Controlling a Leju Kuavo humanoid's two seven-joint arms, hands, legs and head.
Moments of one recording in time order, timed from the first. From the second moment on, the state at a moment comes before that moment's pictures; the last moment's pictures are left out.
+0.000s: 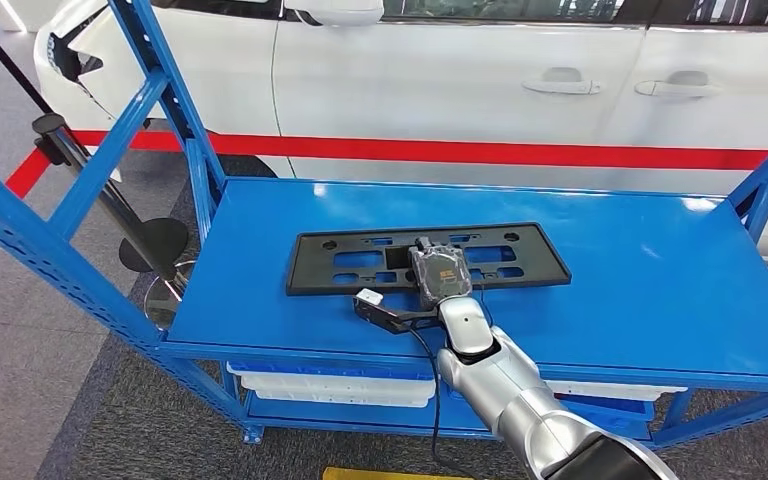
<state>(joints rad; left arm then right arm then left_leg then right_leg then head) -0.06 -0.15 0.34 -0.21 -1.08 0.31 -0.15 -0.65 0.09 0.54 -0.65 1.38 -0.33 0.32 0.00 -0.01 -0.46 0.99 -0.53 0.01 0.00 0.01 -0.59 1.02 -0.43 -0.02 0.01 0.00</state>
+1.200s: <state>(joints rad) -0.07 -0.16 0.50 -0.21 -0.84 0.21 -0.58 -0.64 -0.06 0.35 -1.59 0.16 -0.17 -0.17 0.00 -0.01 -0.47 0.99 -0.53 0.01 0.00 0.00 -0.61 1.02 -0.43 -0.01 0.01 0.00</state>
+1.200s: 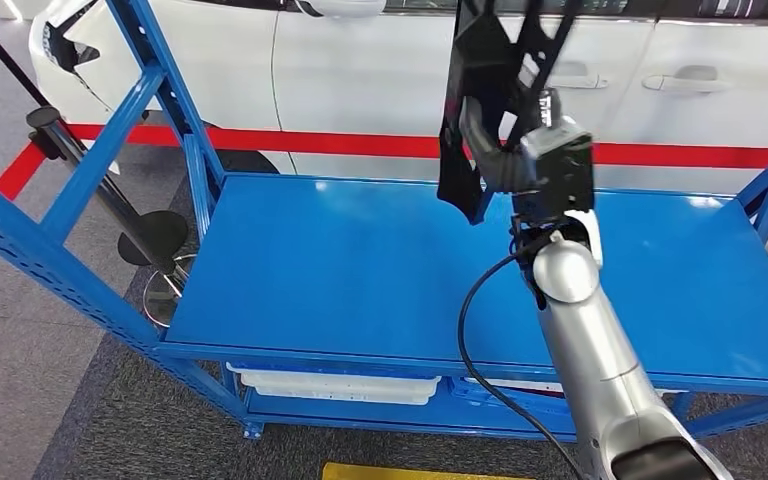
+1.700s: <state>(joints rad) -0.08 -0.20 0.55 -0.30 -0.60 0.06 -0.70 -0.38 -0.14 0.35 -1.91 0.05 -0.11 -0.27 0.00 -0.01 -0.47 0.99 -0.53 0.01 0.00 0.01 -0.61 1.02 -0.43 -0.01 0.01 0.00</state>
